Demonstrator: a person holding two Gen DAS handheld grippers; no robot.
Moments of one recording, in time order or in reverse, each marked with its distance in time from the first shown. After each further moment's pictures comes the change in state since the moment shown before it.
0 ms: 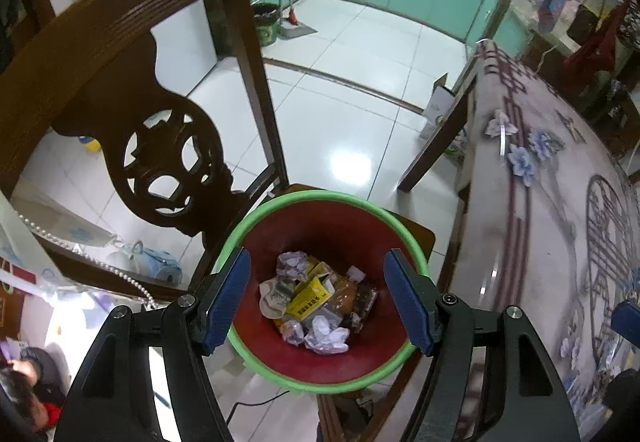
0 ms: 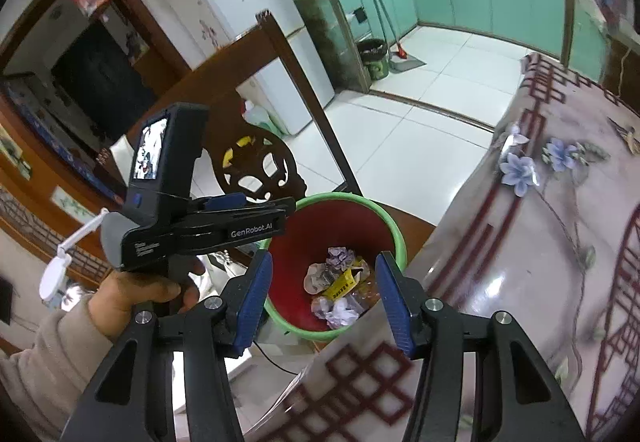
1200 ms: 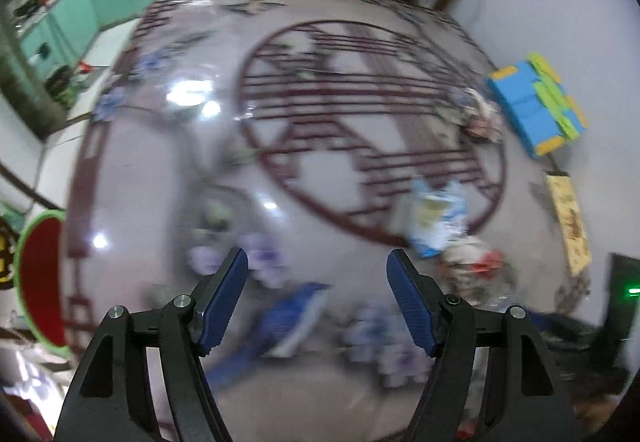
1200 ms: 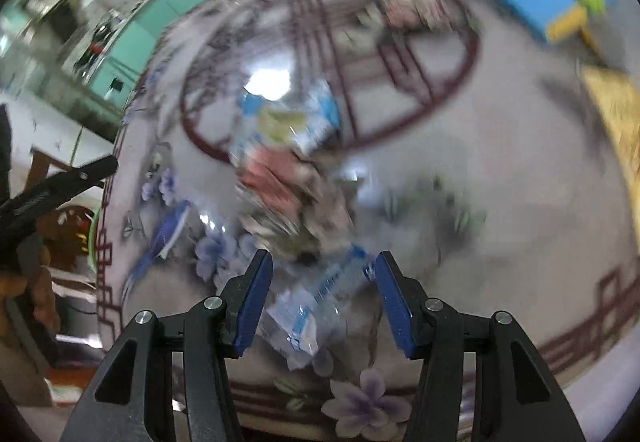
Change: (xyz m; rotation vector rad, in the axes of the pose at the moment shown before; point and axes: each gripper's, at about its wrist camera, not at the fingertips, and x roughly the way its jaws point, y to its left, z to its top) left arm -0.089 -0.362 -0.162 0.549 0.111 -0.398; right arm -0.246 -0.271 -0.339 0.832 0.002 -0.393
